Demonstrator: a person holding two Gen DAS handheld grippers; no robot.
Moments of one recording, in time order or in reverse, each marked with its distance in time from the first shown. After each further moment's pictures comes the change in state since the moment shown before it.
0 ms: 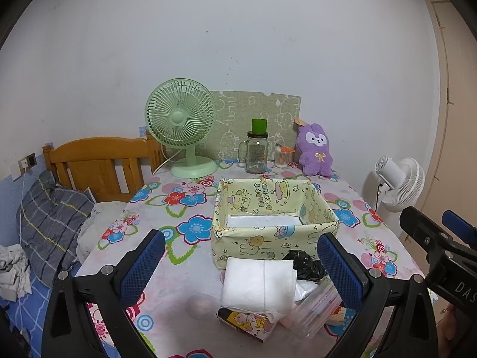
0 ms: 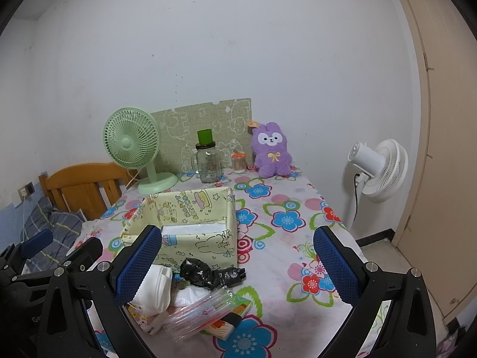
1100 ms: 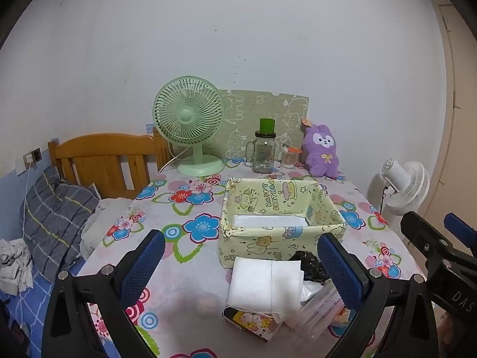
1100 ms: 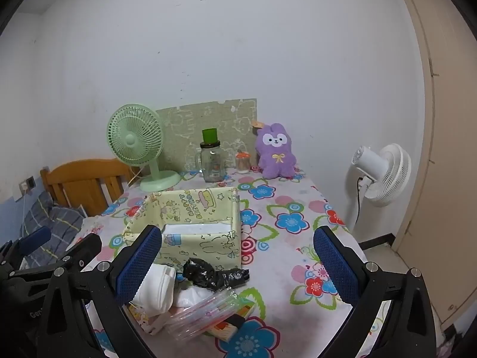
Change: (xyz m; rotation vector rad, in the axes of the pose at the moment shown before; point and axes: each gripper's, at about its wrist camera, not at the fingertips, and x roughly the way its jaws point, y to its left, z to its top) left arm 0.000 0.006 0.002 -0.020 -0.001 0.024; right arm 0.003 0.008 -0.001 -0.024 -0.003 0.006
